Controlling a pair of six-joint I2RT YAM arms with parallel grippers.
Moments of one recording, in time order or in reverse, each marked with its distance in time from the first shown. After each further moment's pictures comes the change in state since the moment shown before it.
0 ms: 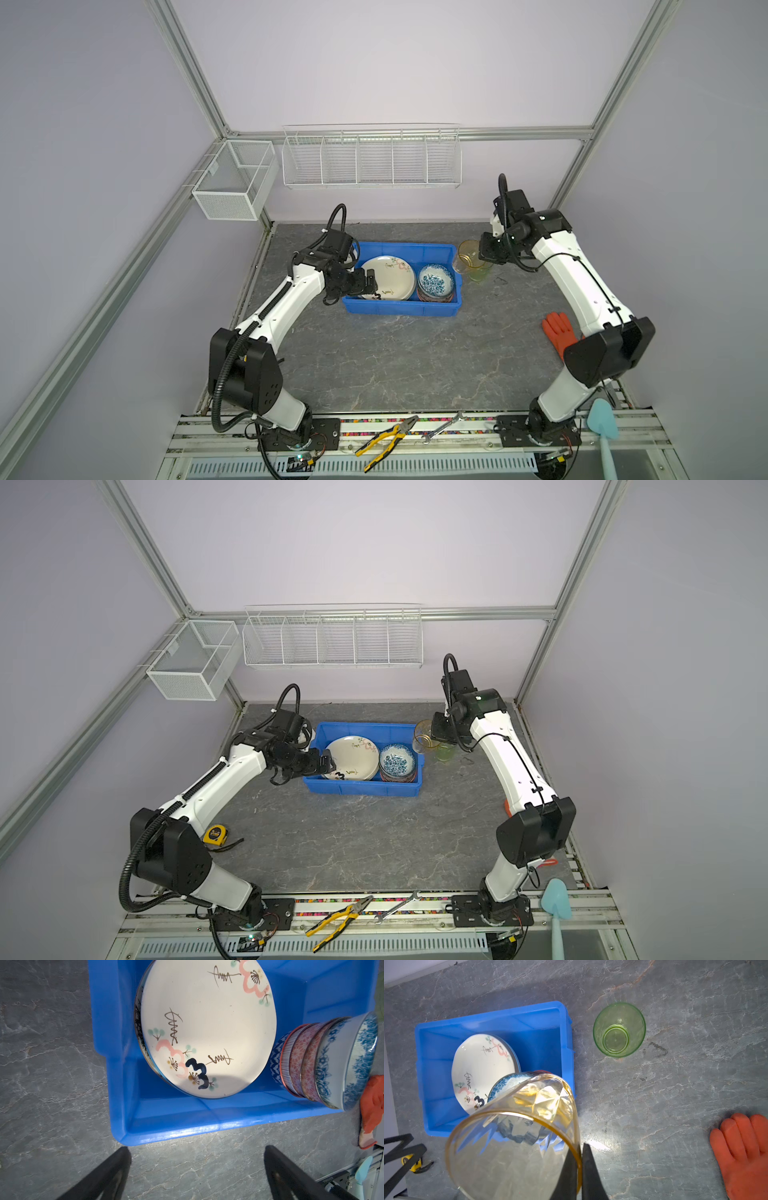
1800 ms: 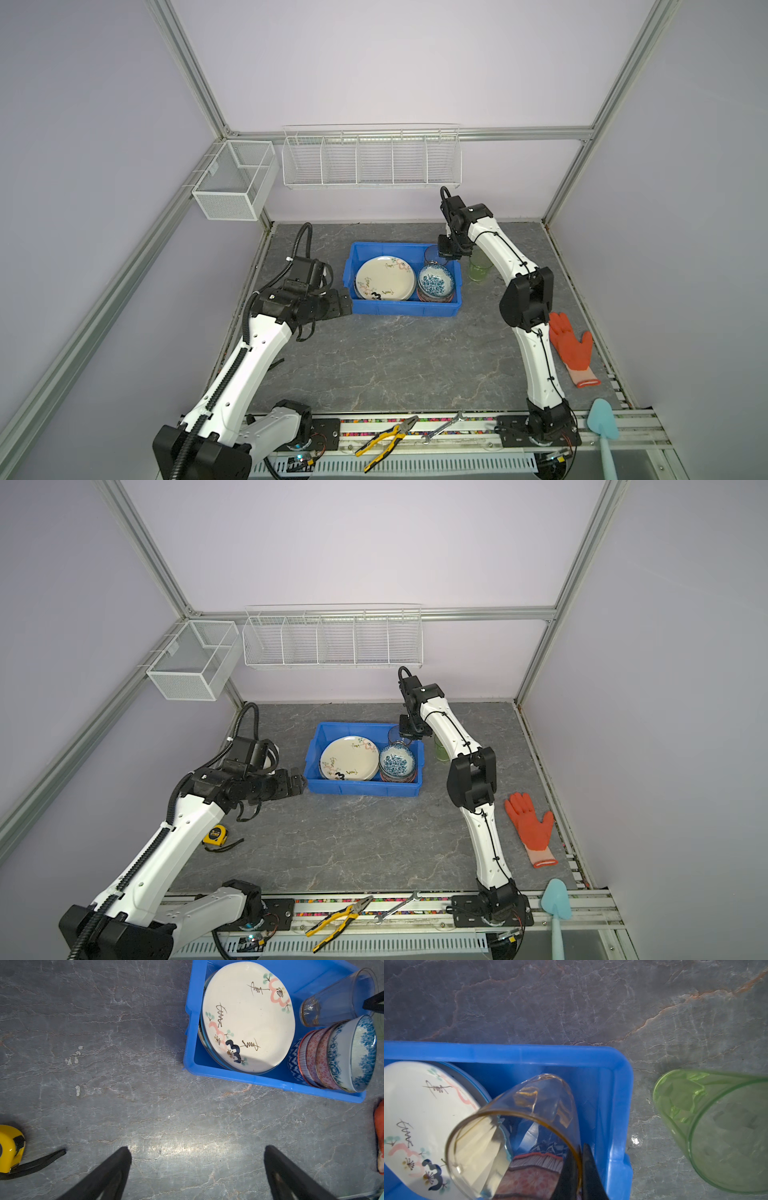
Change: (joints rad) left arm 0.054 -0.441 -0.247 -0.063 -0.144 -0.076; right arm 0.087 0.624 0.465 -0.034 0.031 -0.023
